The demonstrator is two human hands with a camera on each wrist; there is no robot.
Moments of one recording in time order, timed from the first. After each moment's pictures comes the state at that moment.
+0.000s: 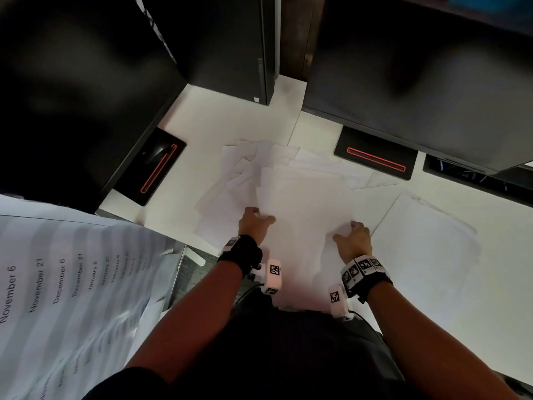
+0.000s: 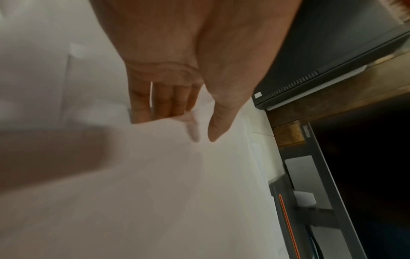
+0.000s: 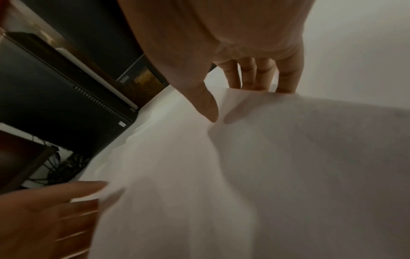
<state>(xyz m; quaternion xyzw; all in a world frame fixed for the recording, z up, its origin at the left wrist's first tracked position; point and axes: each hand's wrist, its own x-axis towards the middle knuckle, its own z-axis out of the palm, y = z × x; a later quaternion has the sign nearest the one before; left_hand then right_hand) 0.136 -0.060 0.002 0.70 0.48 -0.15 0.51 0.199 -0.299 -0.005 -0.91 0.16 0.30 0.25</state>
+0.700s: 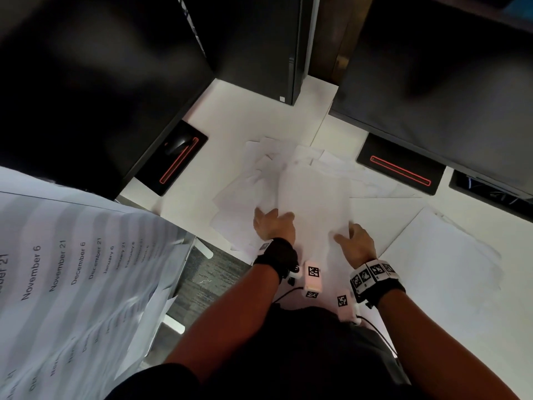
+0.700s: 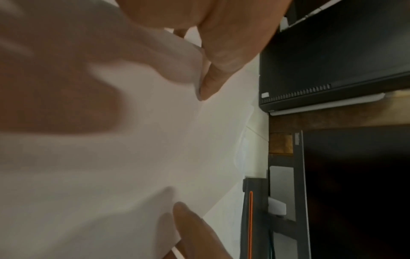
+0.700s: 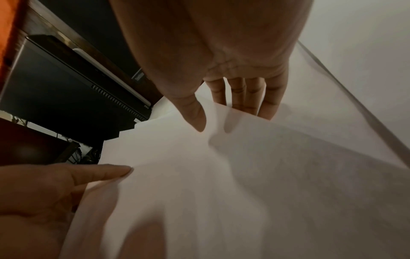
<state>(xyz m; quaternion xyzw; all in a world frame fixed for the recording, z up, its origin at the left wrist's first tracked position) 0.152 -0.090 -0.007 0.66 0.58 -0.08 0.47 0.210 -0.275 -0.010 -0.89 0.06 0.34 0.29</state>
